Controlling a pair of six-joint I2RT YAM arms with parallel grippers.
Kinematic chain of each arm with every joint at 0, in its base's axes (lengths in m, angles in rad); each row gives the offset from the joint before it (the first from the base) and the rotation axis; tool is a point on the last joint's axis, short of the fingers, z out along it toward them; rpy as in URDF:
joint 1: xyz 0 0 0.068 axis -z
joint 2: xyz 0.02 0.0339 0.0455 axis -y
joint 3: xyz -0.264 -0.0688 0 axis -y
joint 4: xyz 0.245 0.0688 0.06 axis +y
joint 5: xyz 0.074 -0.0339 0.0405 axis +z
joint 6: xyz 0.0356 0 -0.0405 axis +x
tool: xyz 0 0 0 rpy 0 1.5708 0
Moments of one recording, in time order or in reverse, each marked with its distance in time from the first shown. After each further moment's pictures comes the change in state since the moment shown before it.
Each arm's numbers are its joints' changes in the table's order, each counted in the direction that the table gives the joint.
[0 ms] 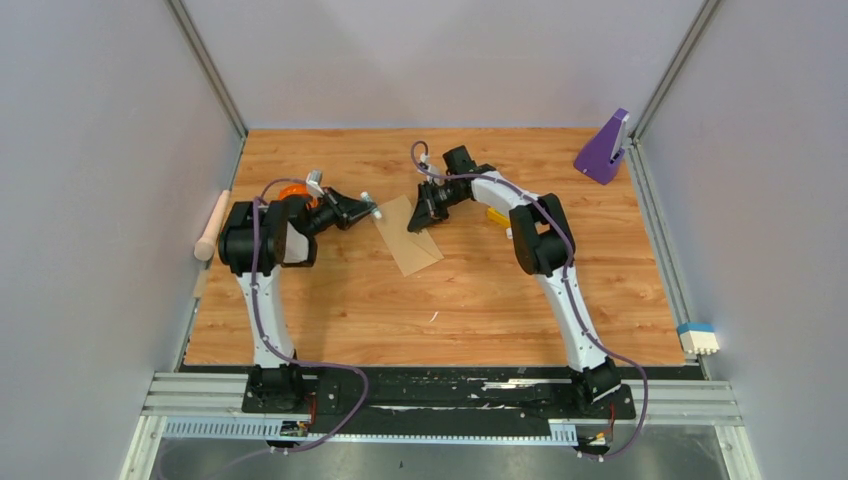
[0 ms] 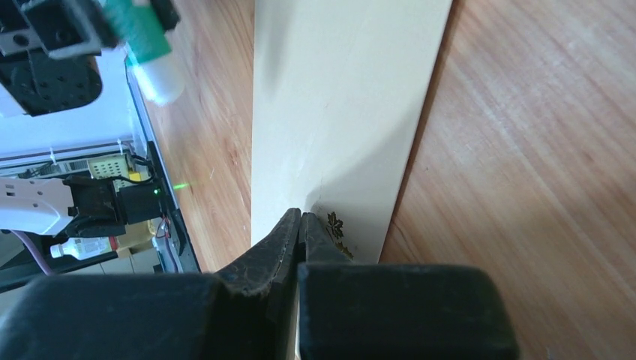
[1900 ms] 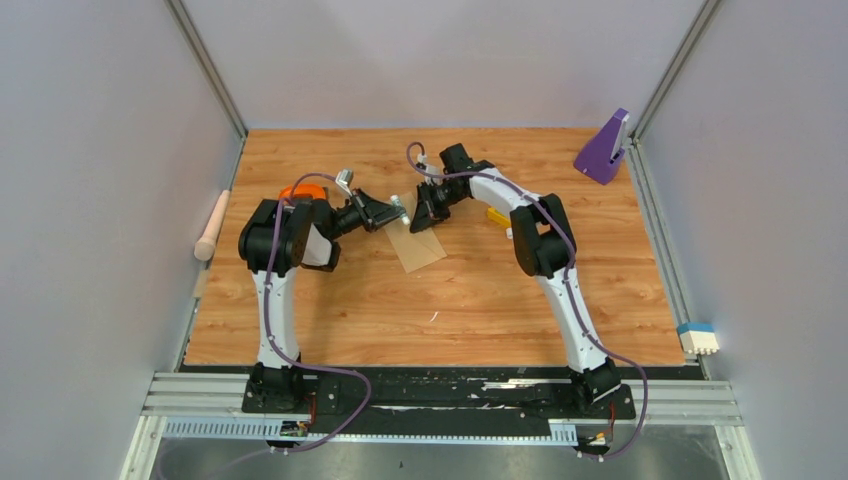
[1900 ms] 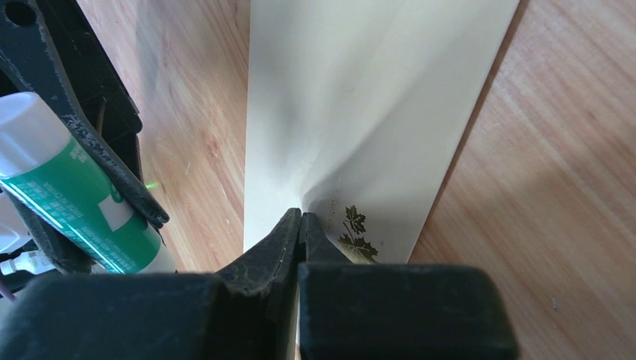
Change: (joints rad) left arm 0.153 -0.007 0.000 -0.088 0.008 -0.049; right arm -0.009 0.036 0.010 0.101 -0.117 -0.075
